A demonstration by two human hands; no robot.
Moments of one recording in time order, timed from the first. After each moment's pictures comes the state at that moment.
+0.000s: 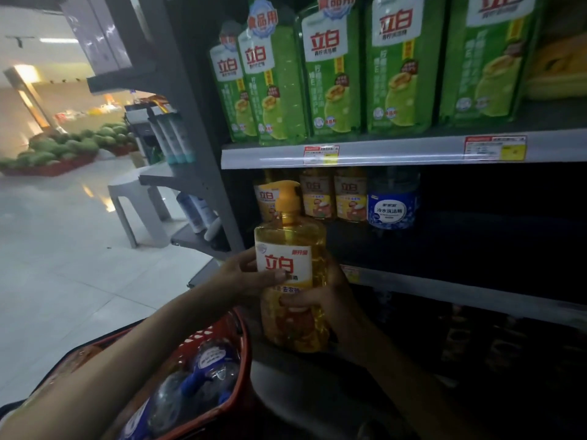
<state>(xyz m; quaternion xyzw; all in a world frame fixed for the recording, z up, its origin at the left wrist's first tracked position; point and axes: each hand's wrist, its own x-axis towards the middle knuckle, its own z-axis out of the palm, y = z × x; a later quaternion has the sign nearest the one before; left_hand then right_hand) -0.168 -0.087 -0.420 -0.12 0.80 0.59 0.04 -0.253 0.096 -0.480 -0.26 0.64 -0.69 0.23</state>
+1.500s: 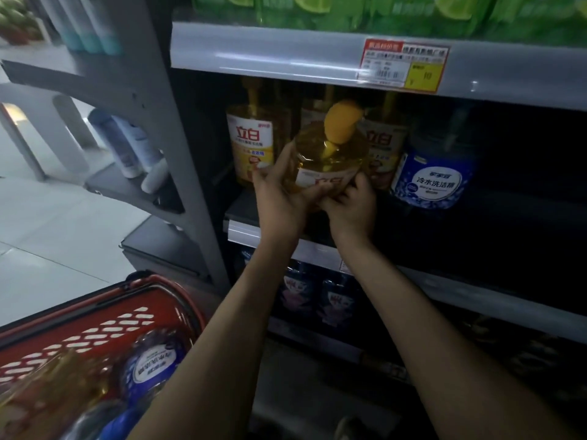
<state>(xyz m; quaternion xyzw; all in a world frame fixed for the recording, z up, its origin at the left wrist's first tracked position) -0.404 -0.129 -0.531 -0.08 0.74 0.56 -0.36 -0.445 -0.028 -0.547 -0.08 0.69 -0.72 -0.04</state>
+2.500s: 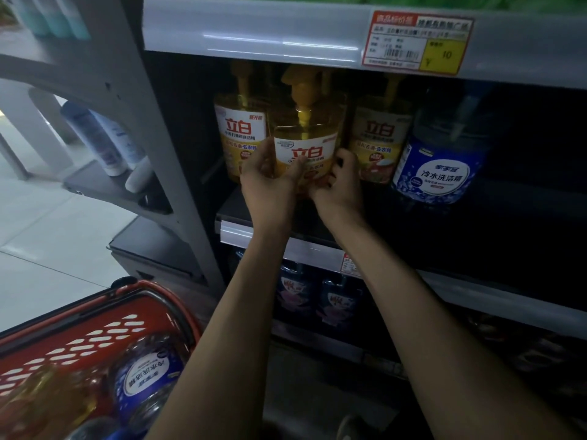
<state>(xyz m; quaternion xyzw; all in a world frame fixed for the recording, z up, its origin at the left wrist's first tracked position) -0.423 -0.138 -0.533 -0.14 0.64 0.65 -0.38 -0.471 -0.052 -0.543 -0.09 0.74 -0.67 0.01</state>
